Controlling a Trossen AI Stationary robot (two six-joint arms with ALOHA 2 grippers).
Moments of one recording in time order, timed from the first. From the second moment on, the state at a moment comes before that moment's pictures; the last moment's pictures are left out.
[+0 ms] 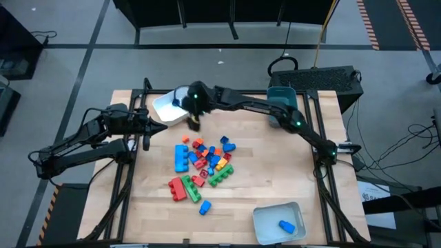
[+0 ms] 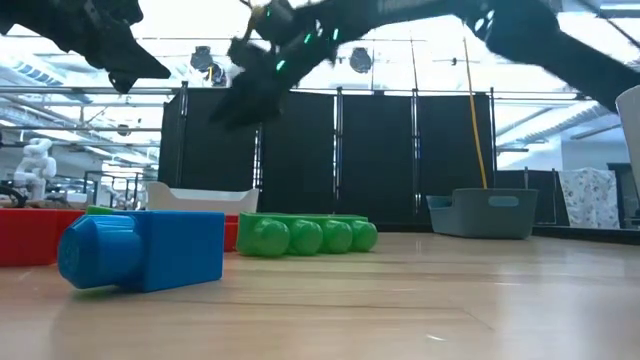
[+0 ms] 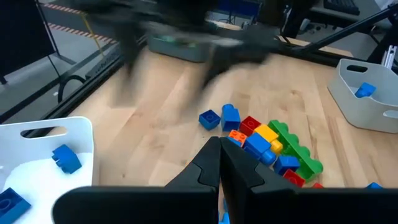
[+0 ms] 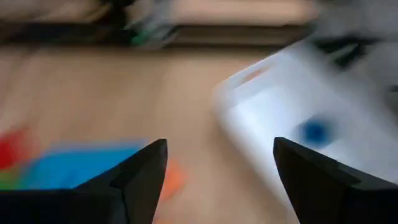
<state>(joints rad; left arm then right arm) 0.48 0.41 0.55 -0.53 0.28 -0.02 -0.26 2.38 2.36 -0.75 -0.22 -0.21</state>
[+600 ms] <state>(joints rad) 0.48 0.41 0.55 -0.54 0.26 -0.02 0.08 2.44 2.34 -0.98 0.03 -0.51</state>
